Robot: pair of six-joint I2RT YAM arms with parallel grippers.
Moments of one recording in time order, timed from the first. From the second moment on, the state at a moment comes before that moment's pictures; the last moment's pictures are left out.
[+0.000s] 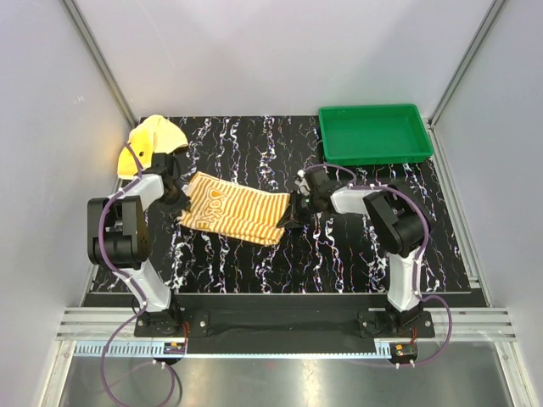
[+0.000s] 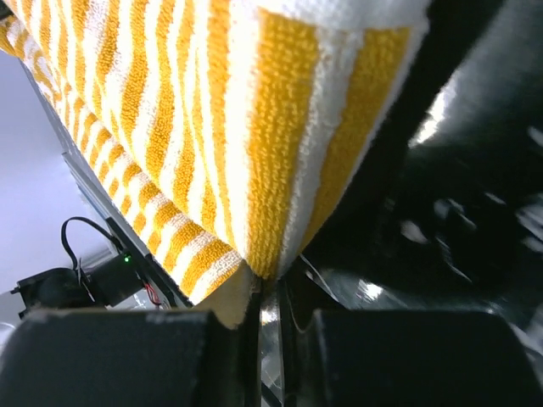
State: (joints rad) left arm 0.07 1.75 1.08 -0.55 -0.05 -0.61; right arm 0.52 2.01 1.12 -0.07 -0.60 0.73
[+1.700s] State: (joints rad) left arm -1.18 1.97 1.57 -0.78 -0.55 -0.59; right arm 0.26 0.73 0.83 -0.83 0.14 0.84
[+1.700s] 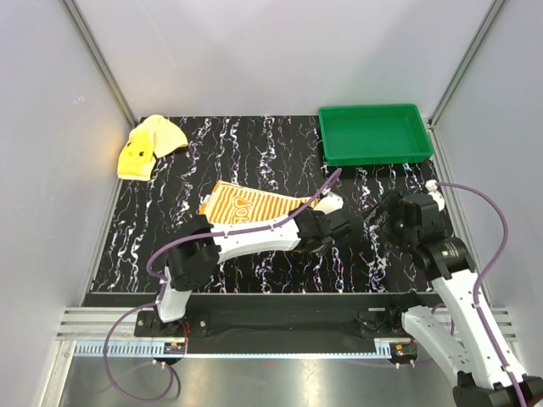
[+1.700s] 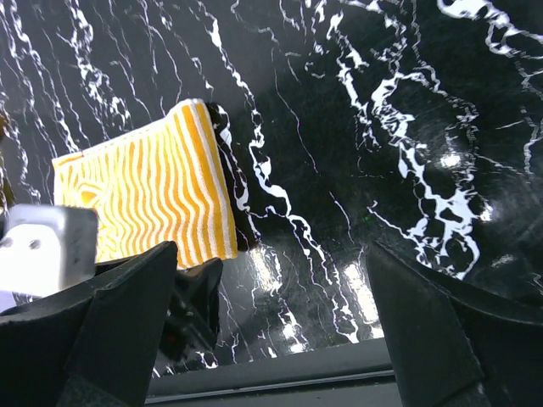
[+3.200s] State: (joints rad) left arm -1.14 1.96 1.42 -0.63 -0.39 -0.67; right arm 0.25 0.85 1.04 -0.90 0.19 0.78
